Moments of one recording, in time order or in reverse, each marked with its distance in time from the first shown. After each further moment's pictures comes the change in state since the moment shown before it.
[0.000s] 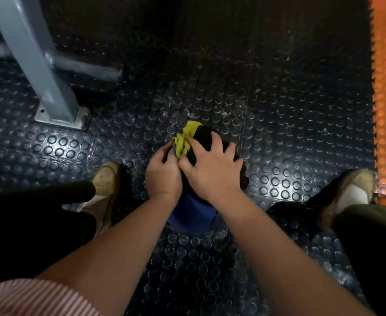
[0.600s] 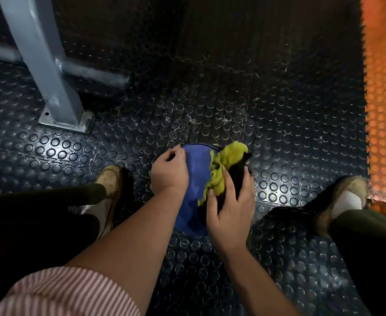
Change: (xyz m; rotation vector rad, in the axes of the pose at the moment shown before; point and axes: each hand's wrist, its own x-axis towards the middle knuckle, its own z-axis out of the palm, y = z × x) left_hand 0.004 0.012 0.003 0.006 0.034 -0.147; right_hand -0.058 0.028 0.069 0.364 0.606 0.032
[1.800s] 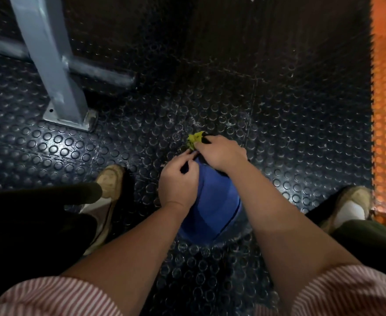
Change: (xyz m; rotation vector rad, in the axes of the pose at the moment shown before) left_hand -0.007 -0.017 0.000 0.110 -0.125 0.387; right_hand 0.150 -0.038 0.014 -0.345 -0.795 0.083
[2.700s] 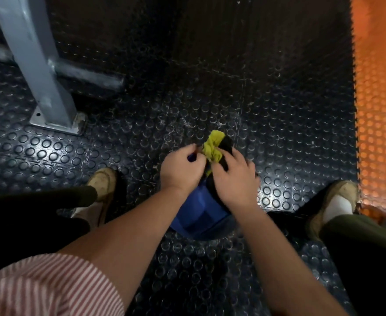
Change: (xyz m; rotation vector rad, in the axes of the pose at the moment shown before) left_hand 0.014 0.026 0.011 0.254 -0.108 0.168; right_hand -0.066 0.038 0.031 0.275 0.365 0.068
